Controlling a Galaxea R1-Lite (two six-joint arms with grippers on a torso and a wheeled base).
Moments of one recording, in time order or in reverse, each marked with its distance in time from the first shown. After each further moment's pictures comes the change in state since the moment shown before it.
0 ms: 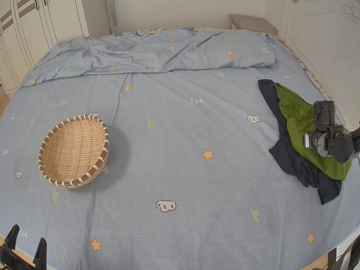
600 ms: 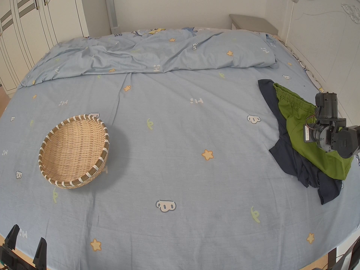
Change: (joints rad) left arm 0.000 0.000 0.000 0.000 0.000 0.000; right arm 0.030 -0.045 -0.040 0.034 0.022 -0.003
